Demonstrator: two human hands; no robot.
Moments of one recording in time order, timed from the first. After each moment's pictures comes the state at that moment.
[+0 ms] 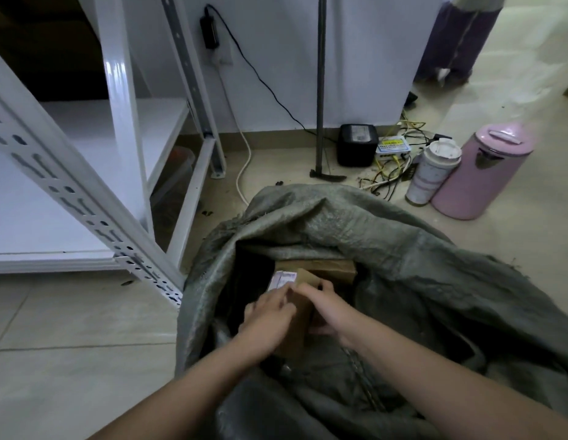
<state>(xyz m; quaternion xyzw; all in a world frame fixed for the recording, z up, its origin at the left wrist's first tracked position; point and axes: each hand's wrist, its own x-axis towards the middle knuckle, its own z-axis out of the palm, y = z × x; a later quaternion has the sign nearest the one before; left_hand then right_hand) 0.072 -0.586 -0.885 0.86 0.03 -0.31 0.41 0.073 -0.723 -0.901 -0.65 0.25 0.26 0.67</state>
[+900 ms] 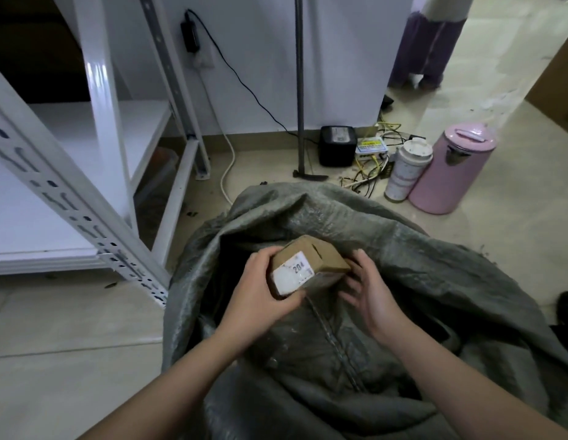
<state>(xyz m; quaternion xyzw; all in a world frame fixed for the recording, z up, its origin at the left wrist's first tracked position) 0.062 -0.592 -0.853 0.86 -0.16 -0.03 0.49 0.046 -0.793 -0.890 -0.56 0.25 0.05 0.79</state>
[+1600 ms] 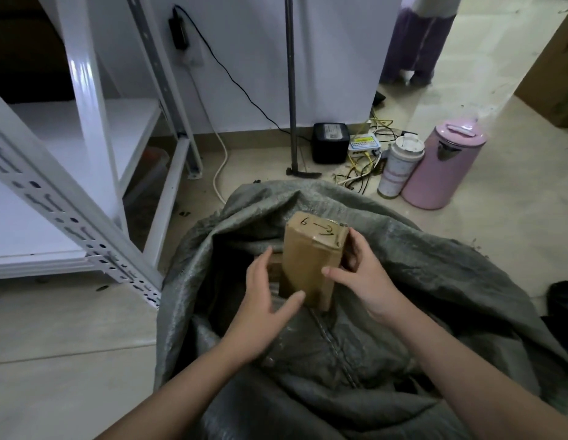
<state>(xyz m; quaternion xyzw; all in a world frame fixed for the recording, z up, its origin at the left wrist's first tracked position) 0.047 -0.598 -0.869 0.83 -0.14 -0.11 0.53 0.049 -0.798 -0.859 -0.70 0.07 0.03 0.71</state>
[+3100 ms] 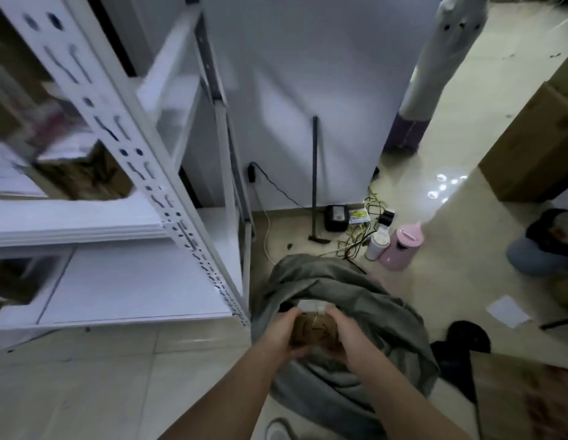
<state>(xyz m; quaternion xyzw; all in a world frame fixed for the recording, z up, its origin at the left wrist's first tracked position) 0.004 -0.550 -0.333 0.55 0.35 -0.39 0.65 -0.010 -0.682 -0.407 -0.51 0.48 0.21 0.68</state>
